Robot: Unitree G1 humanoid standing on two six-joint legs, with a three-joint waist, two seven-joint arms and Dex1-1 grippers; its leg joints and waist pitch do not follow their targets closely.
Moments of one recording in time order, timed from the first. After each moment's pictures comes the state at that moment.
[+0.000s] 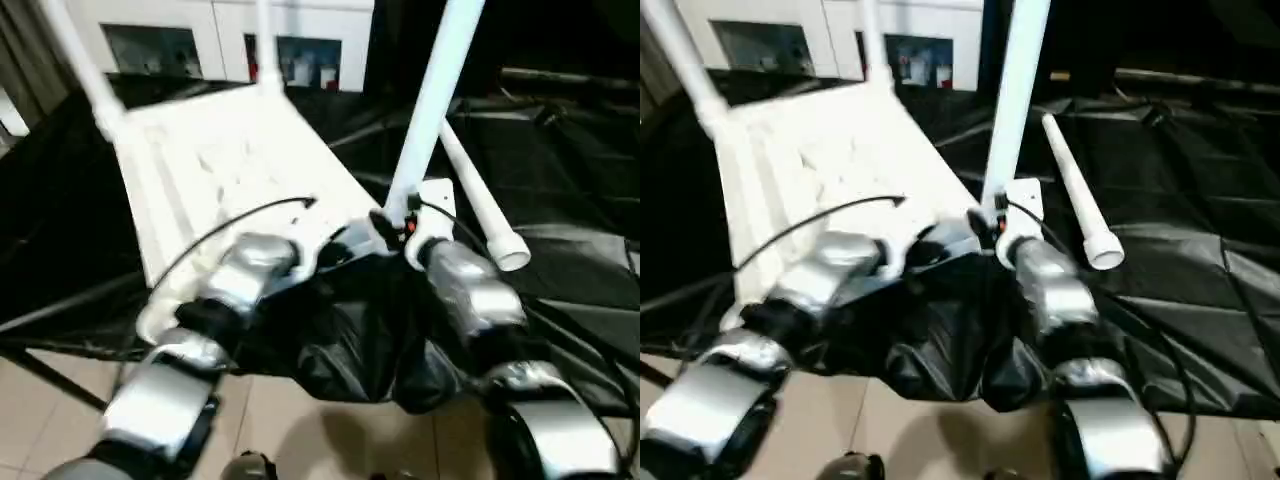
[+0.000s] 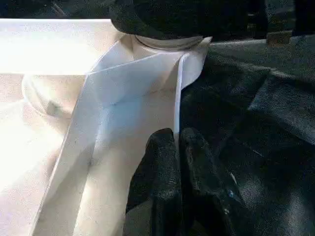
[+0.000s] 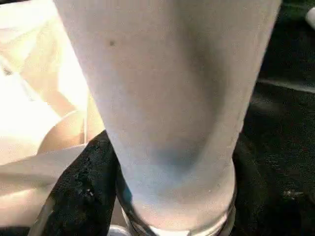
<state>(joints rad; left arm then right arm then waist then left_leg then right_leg) -0.83 0.08 -0.23 0.87 0.09 0.19 -0.69 -0.71 -0.05 -0.09 0.81 0.10 0.12 0.22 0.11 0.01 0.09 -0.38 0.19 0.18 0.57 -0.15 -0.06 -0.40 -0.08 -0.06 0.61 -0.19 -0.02</state>
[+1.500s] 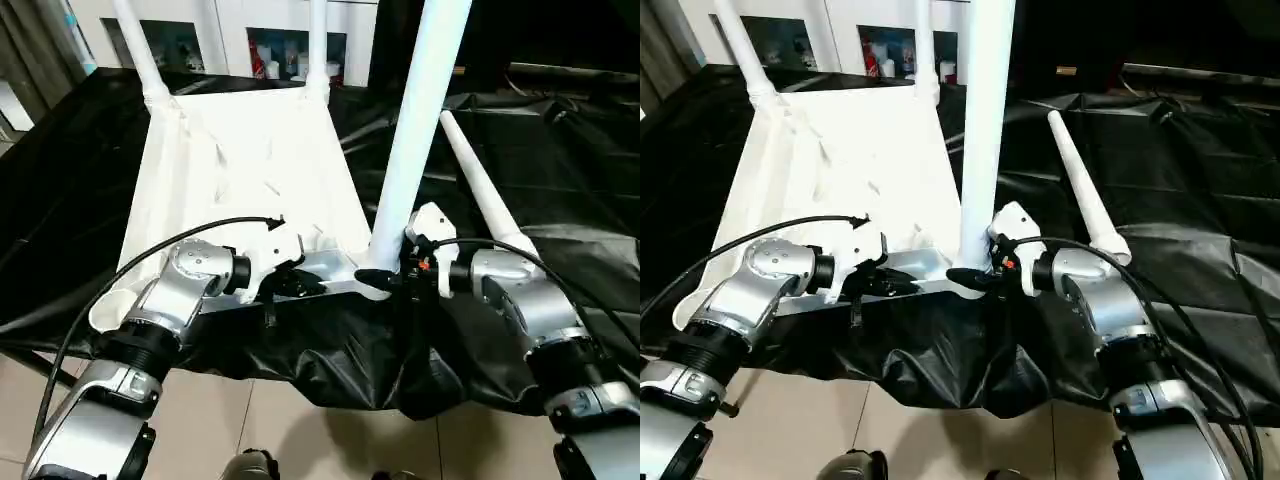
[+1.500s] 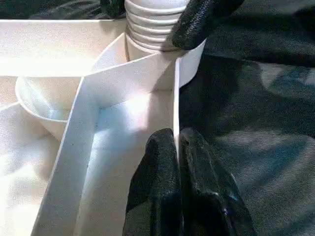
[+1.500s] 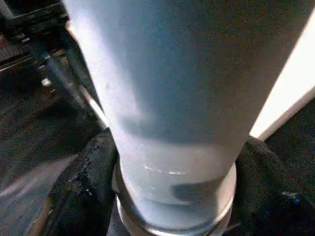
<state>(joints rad) -0.64 0.34 -0.26 0.62 0.04 0.04 -1.13 -0.56 -0.31 0.13 0.51 0.12 0.21 0.95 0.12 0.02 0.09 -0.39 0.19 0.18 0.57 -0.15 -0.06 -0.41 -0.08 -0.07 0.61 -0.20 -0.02</state>
